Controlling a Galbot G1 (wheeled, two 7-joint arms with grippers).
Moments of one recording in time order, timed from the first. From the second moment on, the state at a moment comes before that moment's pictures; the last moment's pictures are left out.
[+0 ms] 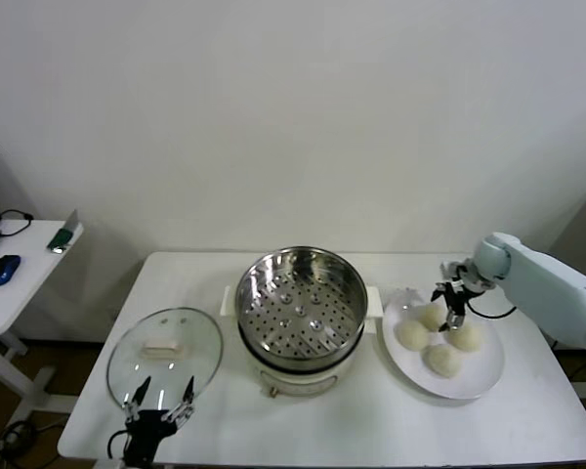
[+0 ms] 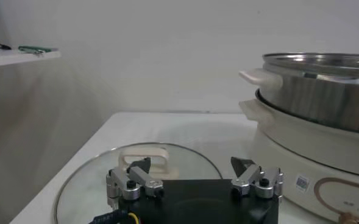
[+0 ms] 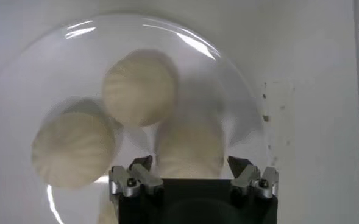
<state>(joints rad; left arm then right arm) 1.76 -1.47 -0.66 -2.00 -0.17 0.04 0.08 0.07 0.84 -0.94 0.79 0.04 -0.05 -1.05</state>
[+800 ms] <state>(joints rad) 1.76 -1.47 -0.67 -2.00 -0.16 0.04 0.07 0.45 0.78 -1.20 1.01 0.19 0.07 -1.09</state>
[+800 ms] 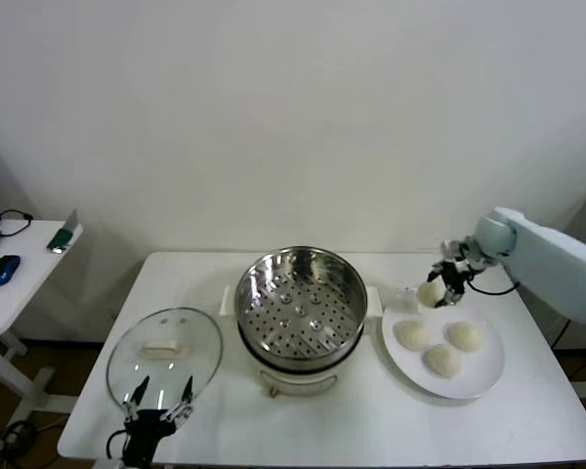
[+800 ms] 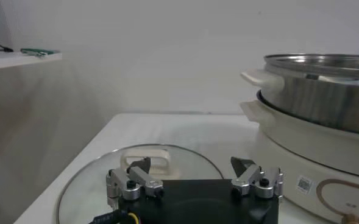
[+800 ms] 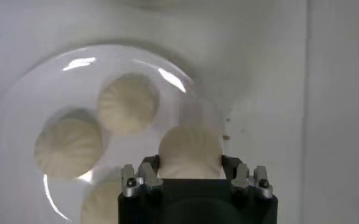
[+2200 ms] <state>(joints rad) 1.77 -1.48 -0.66 -2.00 -0.14 0.02 0.06 0.62 1.26 -1.42 1.18 -0.14 0.53 -0.98</state>
